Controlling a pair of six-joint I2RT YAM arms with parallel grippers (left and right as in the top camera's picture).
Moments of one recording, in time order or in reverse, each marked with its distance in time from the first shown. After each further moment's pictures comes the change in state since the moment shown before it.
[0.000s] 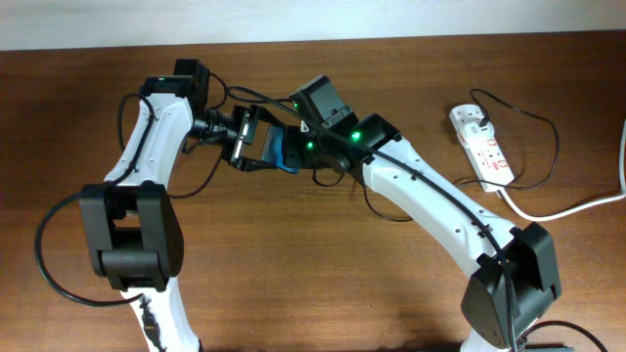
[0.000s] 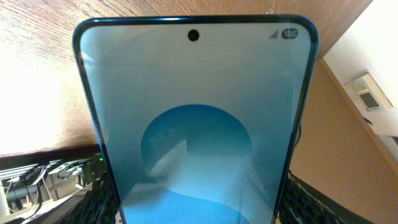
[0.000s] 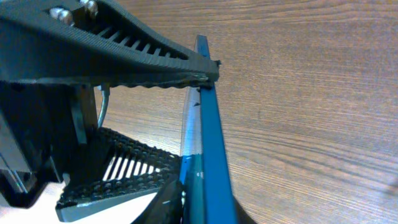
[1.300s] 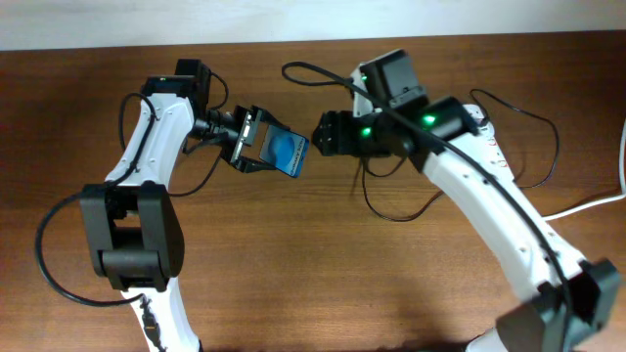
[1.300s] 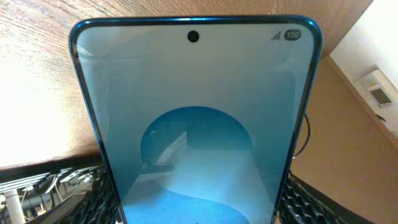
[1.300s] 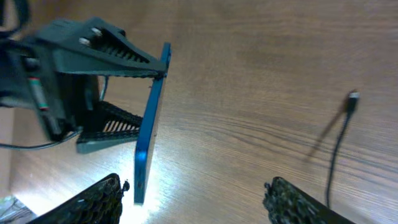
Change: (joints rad) left arm -0.001 0.000 0.000 0.000 -0.026 0.049; right arm -0.177 -0.144 0.000 -0.179 -0.137 -0.180
